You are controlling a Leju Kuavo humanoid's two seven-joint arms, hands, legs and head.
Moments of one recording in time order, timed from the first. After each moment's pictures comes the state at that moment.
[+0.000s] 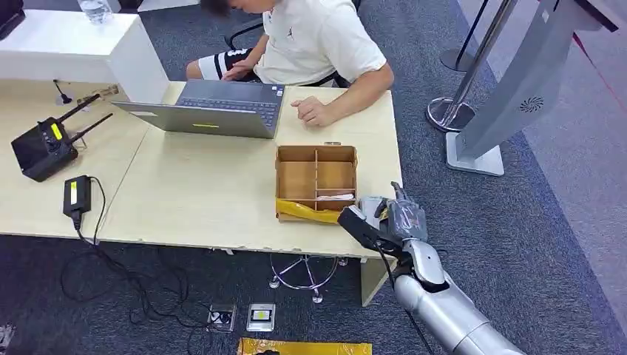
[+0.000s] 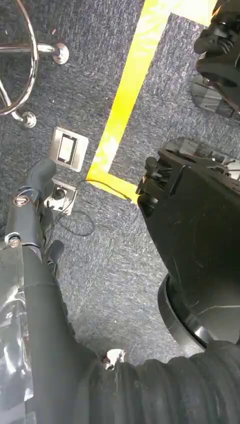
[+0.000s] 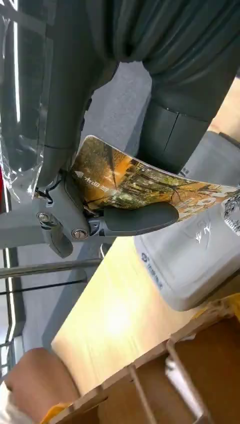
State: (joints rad) left arm -0.15 -0.08 -1.26 -0.46 -0.28 0.26 0.35; right arm -0.51 -0.16 0.76 -0.93 0.54 -0.35 0.39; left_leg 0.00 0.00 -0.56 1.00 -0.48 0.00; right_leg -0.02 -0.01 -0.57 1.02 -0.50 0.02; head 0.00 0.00
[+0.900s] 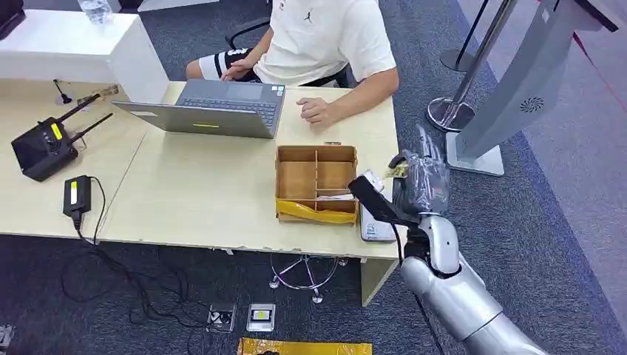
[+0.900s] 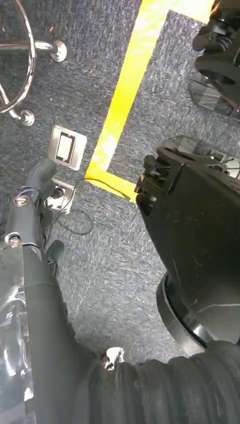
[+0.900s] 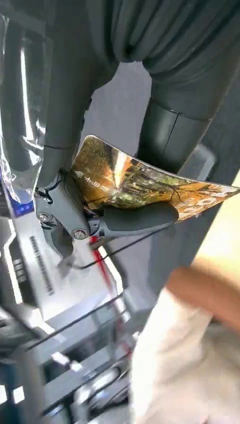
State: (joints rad) left arm -0.15 -0.08 -1.26 -0.46 -0.28 0.26 0.35; right arm -0.54 -0.19 0.66 -1.19 0.69 -0.62 0.33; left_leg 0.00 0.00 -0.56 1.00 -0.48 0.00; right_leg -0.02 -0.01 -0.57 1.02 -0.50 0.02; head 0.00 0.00
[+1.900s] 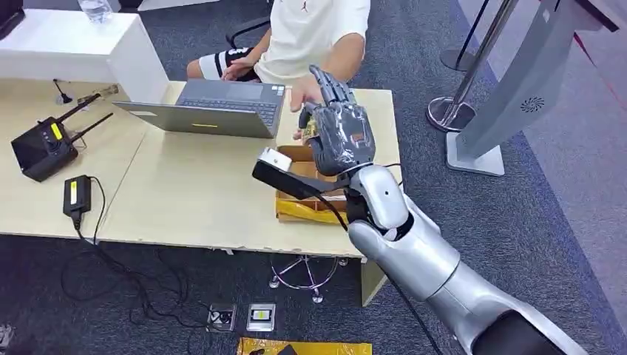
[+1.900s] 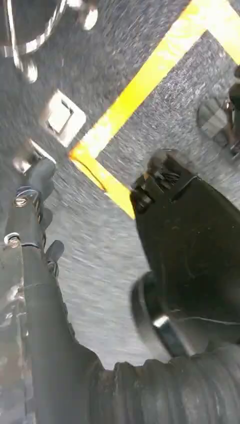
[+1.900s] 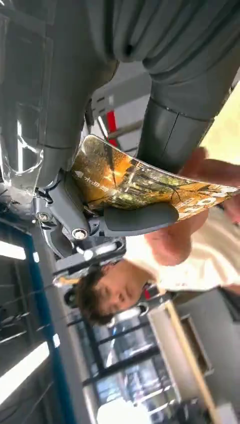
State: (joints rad) left arm -0.11 -0.07 -1.19 -0.45 0.01 0.48 0.34; right arm -0.82 0.00 0.87 -1.16 0.73 -0.32 0.29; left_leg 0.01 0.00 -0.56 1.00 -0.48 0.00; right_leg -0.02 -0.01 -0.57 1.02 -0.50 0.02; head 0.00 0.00
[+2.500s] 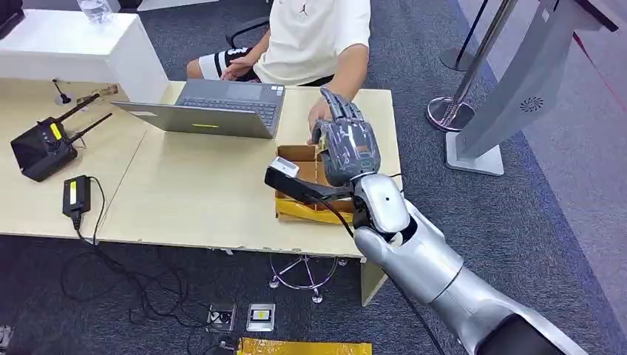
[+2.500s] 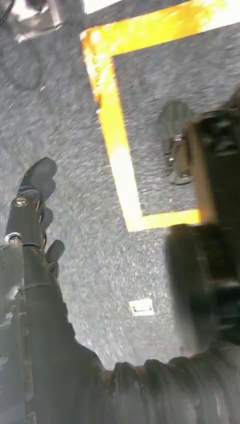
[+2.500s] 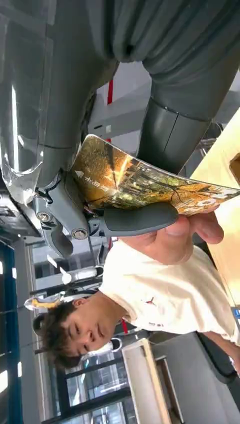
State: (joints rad) left arm -0.08 0.01 -1.03 -0.39 0.43 0.63 0.35; right arm -0.80 -0.03 0.88 -1.14 0.75 -0.26 0.36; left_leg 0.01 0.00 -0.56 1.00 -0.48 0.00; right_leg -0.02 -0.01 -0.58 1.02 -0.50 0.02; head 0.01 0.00
